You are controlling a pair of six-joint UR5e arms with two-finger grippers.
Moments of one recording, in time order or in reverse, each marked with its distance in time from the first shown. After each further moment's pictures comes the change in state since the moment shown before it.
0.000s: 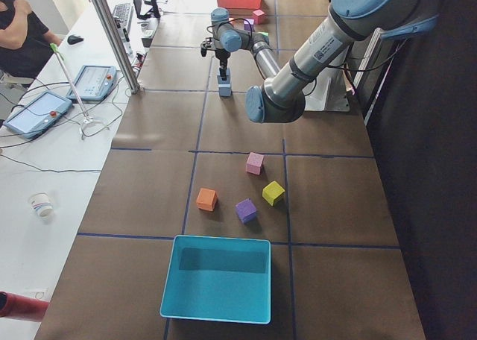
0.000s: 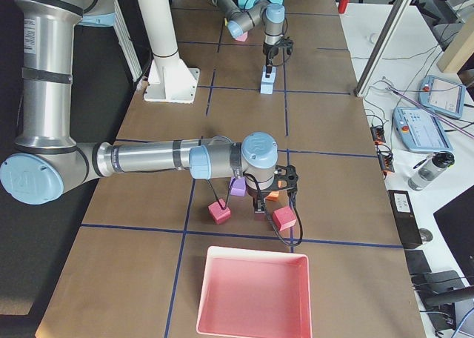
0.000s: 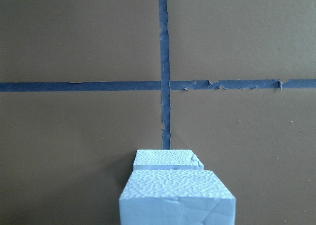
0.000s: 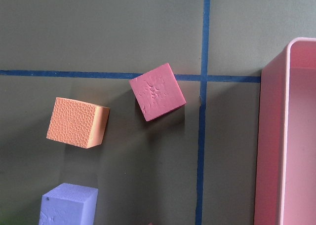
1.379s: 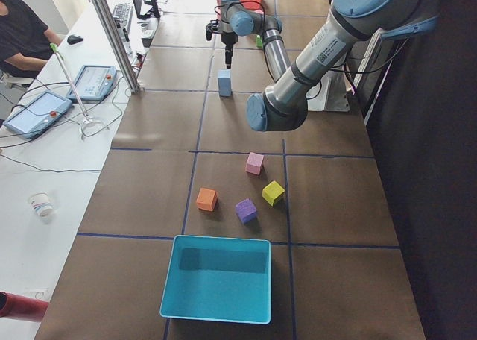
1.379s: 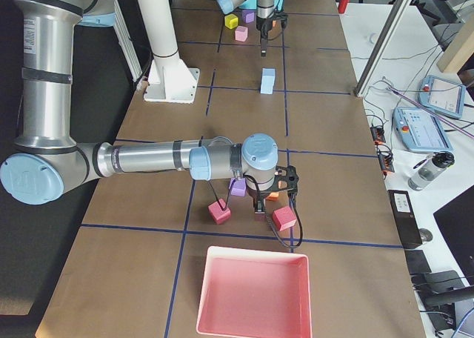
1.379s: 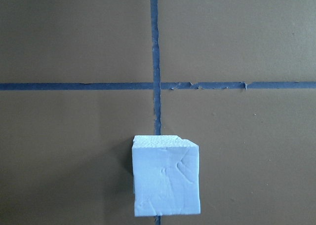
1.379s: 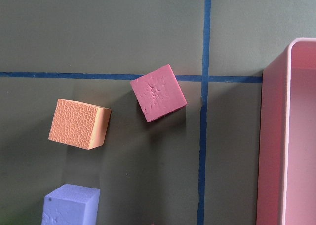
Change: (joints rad) left arm -0.048 0.145 -0.437 0.251 0.021 0.007; right arm 0.017 -0.010 -0.008 0.000 0.032 -0.014
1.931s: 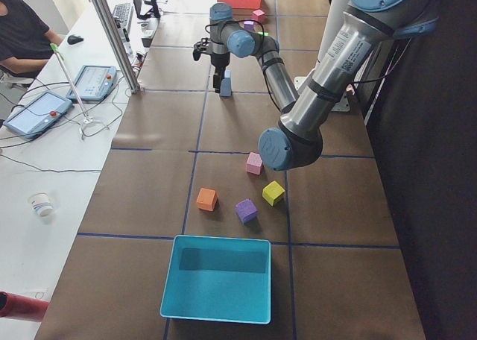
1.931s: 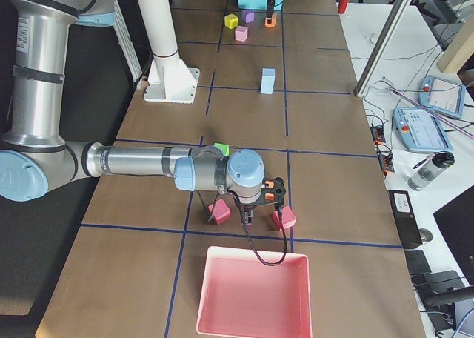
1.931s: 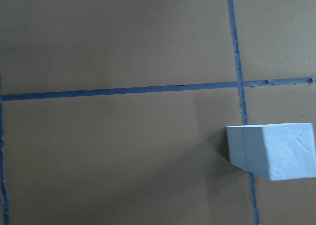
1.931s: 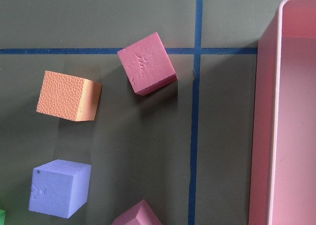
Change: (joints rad) left arm -0.272 0.353 -0.212 0.024 -0.136 0.396; right arm 0.024 -0.057 -0.012 0.001 0.010 -0.058
